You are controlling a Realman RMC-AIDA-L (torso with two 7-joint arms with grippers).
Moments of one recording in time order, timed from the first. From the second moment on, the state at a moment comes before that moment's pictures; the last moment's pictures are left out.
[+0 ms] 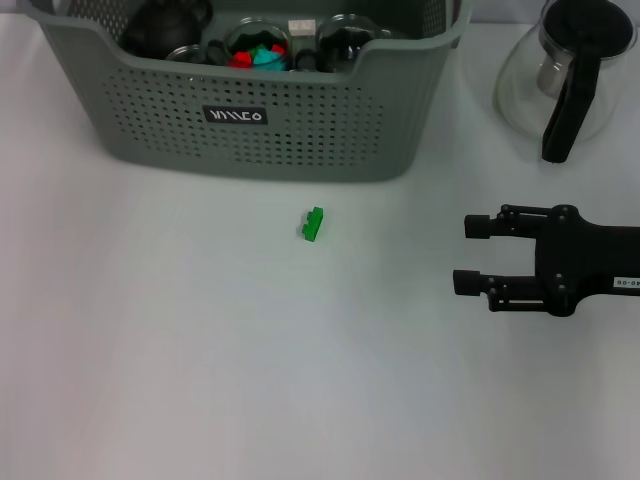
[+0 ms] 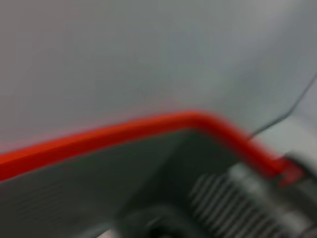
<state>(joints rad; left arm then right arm) -1.00 -1.86 0.88 0.84 2.42 1.33 -2.44 0.48 2.05 -0.82 -0.62 -1.95 -1.67 1.31</state>
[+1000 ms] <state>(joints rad) -0.62 -1.92 0.53 0.75 1.55 1.86 -1.89 0.47 2.05 -0.82 -0.62 -1.95 -1.68 1.31</state>
